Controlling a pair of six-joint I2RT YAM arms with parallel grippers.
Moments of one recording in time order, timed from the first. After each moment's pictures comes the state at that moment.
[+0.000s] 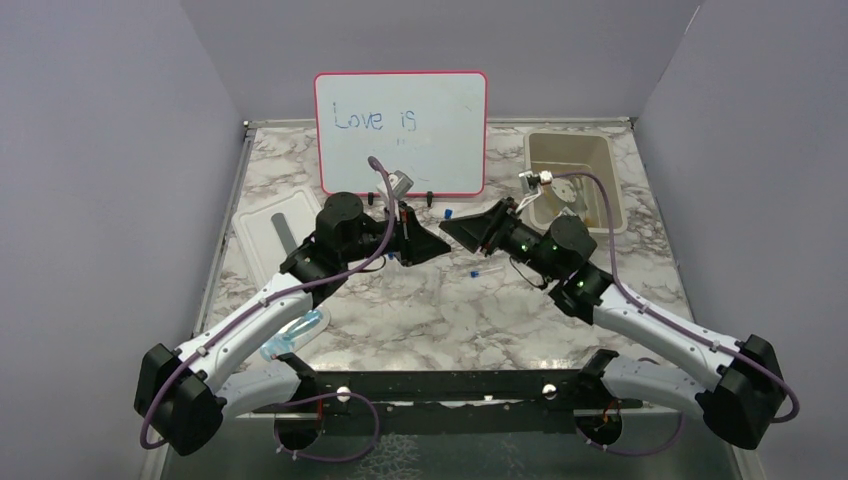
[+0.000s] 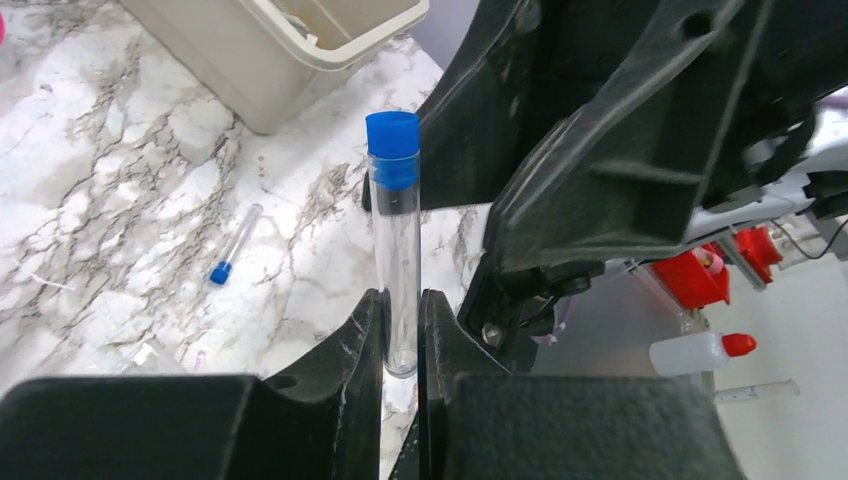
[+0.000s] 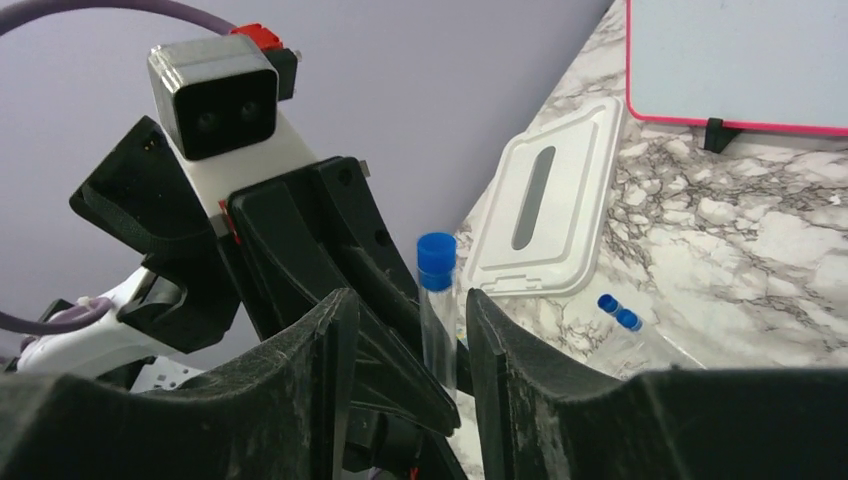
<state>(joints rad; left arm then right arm) -0.64 1.07 0.81 0.12 0.59 -0.56 0.76 1.04 0.64 0.54 -0.18 0.86</state>
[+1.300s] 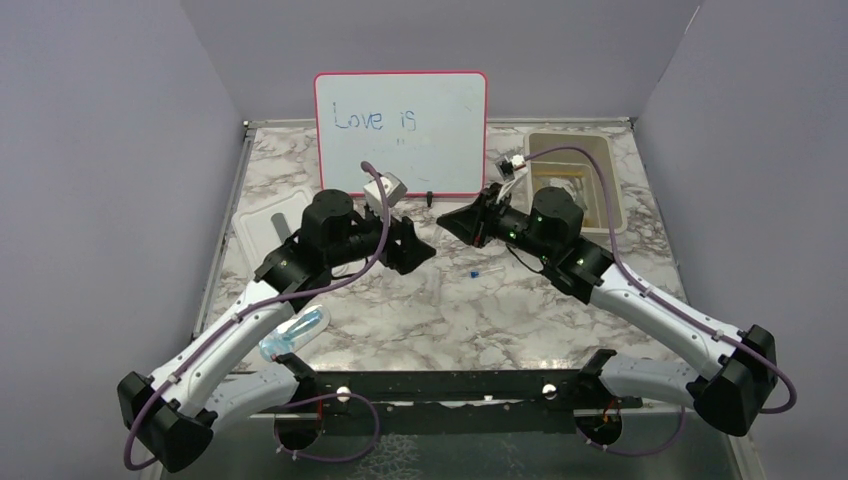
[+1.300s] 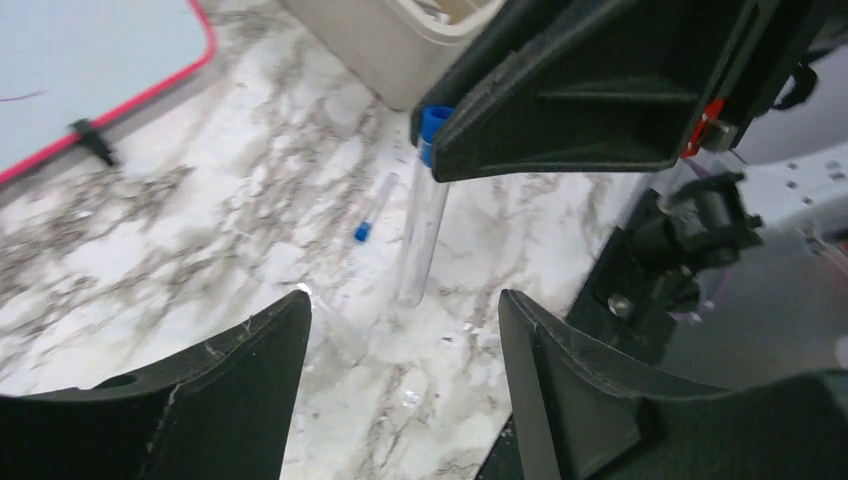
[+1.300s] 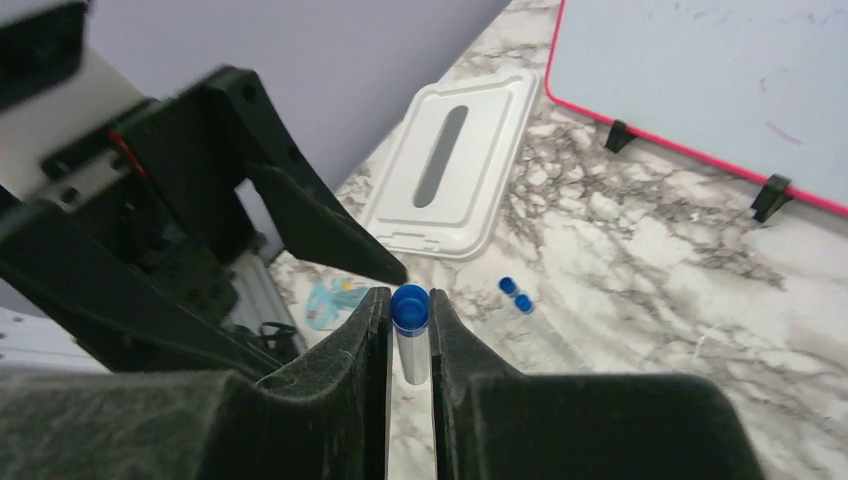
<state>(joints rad) -0.64 0.99 0.94 -0.26 0.47 -0.24 0.76 1.12 0.94 0.10 -0.23 0.54</state>
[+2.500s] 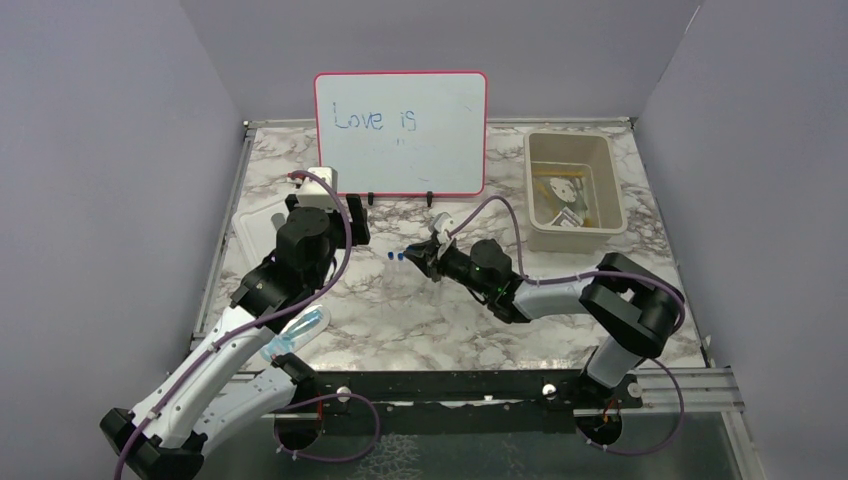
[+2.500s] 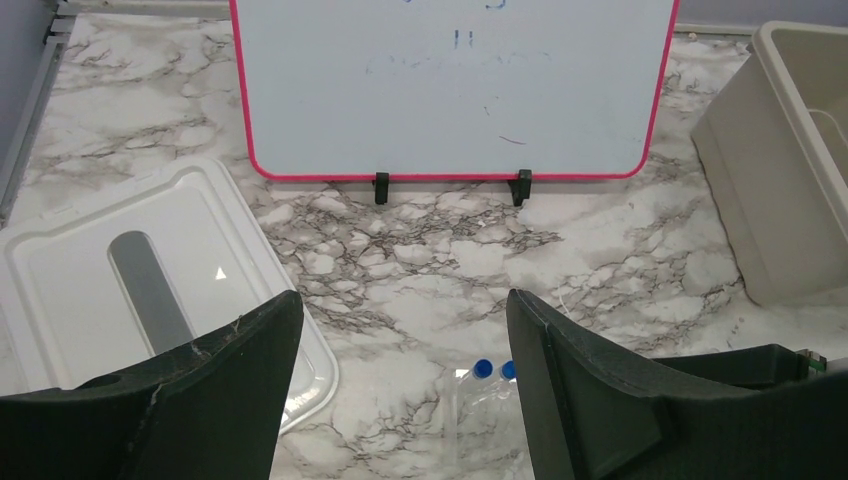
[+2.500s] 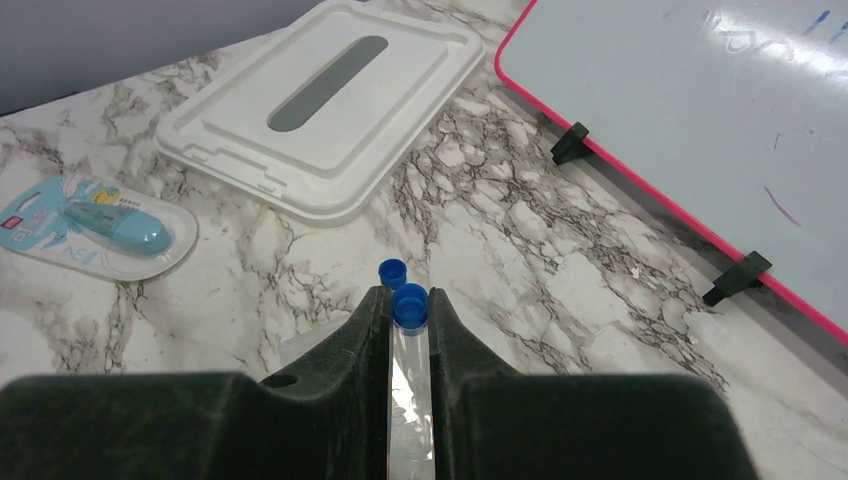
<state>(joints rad) -0.63 0.80 0.88 -0.35 -0.47 -0.27 0.94 1.65 0.64 0.98 -0.07 -0.03</state>
